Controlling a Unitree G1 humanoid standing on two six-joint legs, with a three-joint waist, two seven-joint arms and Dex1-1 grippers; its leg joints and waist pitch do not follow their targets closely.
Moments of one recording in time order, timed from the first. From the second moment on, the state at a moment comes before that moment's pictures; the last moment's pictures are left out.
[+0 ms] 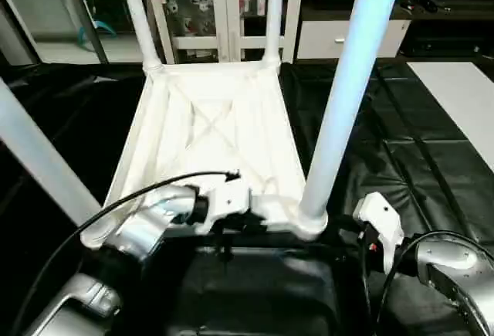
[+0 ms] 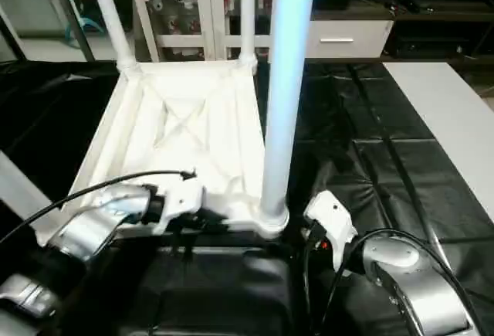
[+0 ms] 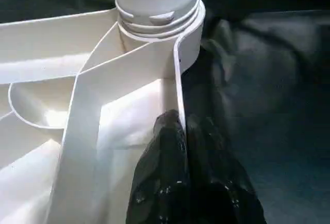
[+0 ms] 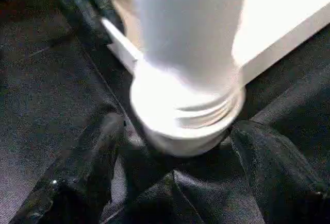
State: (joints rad) left arm -0.46 0.39 -0.43 0.43 0.00 -0.10 -1.21; right arm 0.02 -0.60 0.13 -0.20 0.27 0.50 0.84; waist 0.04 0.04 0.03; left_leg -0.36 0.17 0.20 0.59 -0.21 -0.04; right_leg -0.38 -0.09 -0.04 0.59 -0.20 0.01
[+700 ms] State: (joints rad) left arm -0.14 0.30 -0.06 -0.09 -0.31 0.15 -0.86; right arm 0.07 -0.53 0.11 -0.33 0.31 0.54 0.76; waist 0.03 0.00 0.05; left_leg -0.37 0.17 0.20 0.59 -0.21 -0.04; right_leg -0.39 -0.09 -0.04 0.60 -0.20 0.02
